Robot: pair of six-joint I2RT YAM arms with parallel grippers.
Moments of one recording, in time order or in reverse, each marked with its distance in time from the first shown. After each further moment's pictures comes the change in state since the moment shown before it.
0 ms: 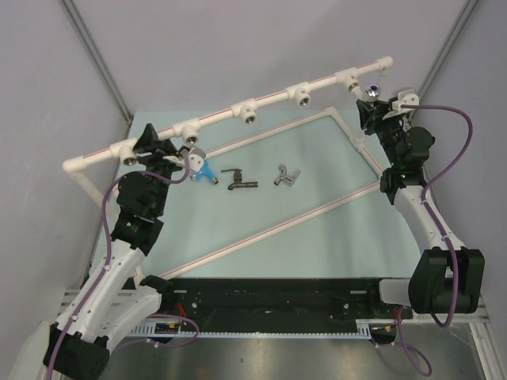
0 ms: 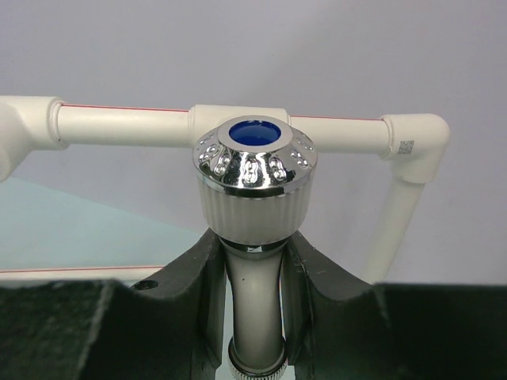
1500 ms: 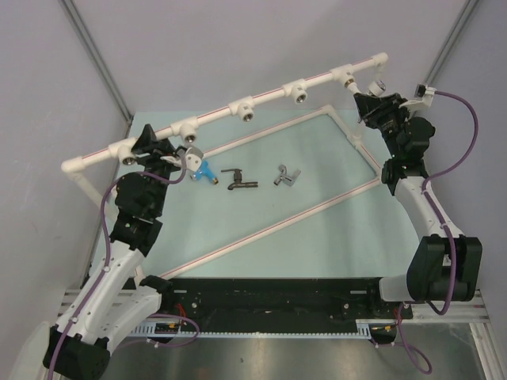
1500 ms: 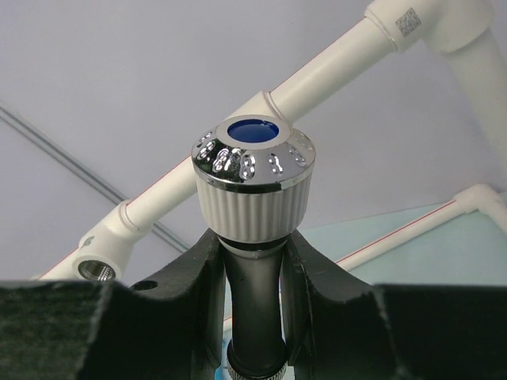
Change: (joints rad) left arm 0.008 -0.012 -0.002 -0.001 0.010 -0.034; right arm -0.023 0.083 0.086 -0.074 0.027 0.730
